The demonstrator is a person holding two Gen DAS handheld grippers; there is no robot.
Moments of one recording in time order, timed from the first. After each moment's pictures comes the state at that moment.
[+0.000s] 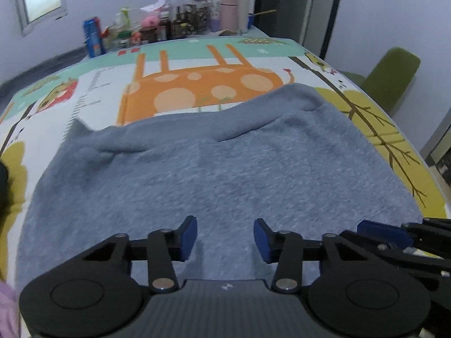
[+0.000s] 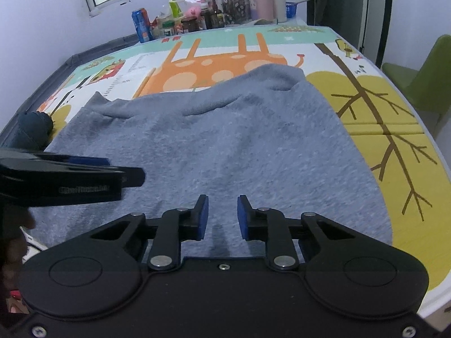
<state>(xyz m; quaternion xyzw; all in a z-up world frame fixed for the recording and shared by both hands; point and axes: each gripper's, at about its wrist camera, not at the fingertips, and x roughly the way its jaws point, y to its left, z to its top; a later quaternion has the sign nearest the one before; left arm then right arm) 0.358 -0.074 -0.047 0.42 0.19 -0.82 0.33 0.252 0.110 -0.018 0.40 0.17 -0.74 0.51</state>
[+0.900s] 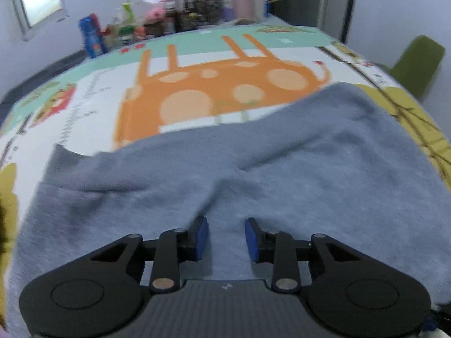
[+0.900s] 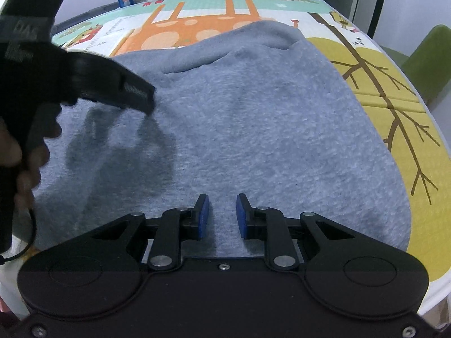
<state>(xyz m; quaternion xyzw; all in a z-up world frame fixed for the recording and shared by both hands) 0.313 -0.143 -0.080 0.45 0.16 -0.80 0.37 0.257 0.083 -0.064 0.43 0.23 -0.74 0.46</state>
